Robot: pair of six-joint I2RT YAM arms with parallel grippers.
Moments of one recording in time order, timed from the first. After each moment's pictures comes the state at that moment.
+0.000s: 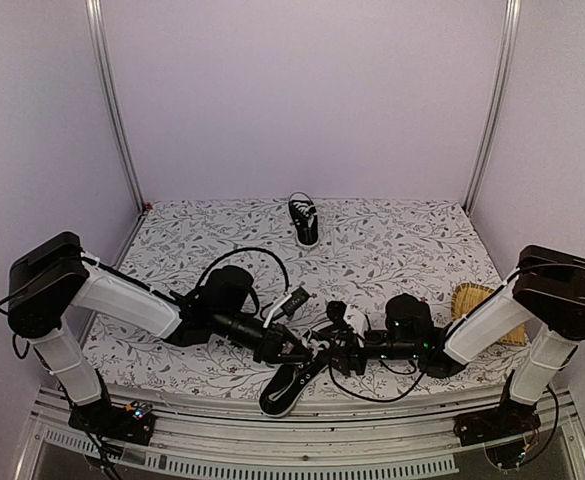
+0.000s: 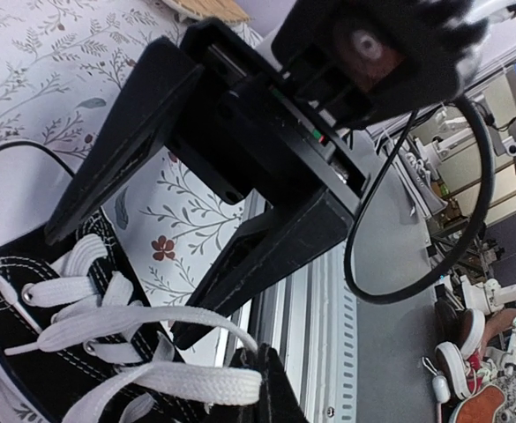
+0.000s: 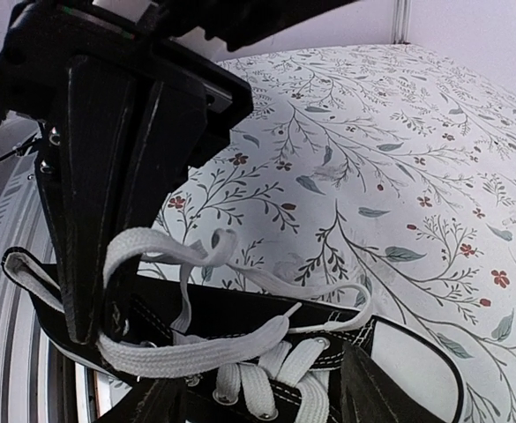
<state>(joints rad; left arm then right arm) -0.95 1.72 0.72 0.48 0.75 -0.42 1.00 1.72 0.45 0.93 -0.29 -0.03</state>
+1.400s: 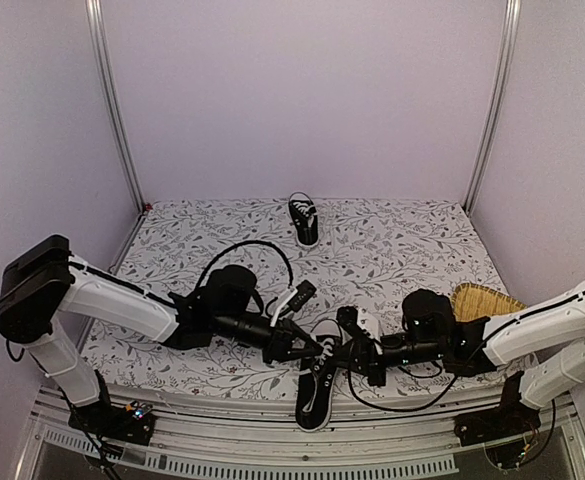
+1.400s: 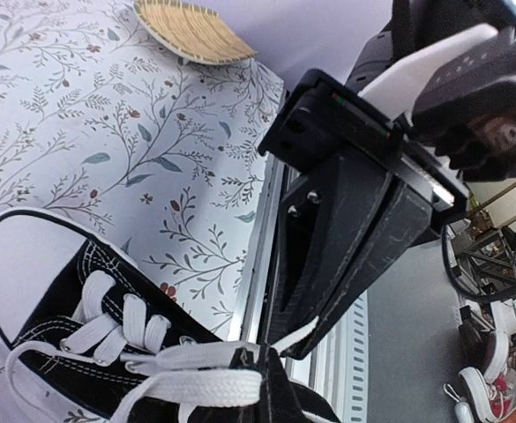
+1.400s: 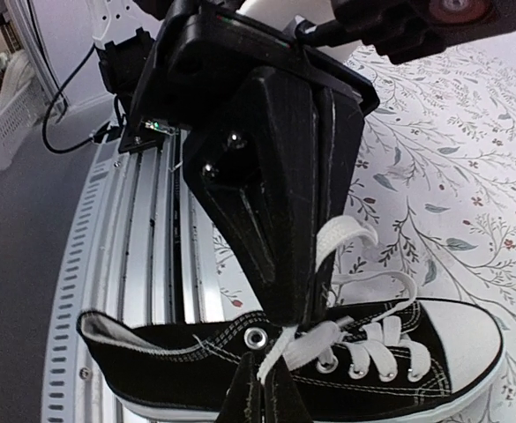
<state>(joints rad) -1.02 1.67 0.74 0.49 0.58 -0.41 1.08 1.34 0.42 0.53 -0.34 0.00</state>
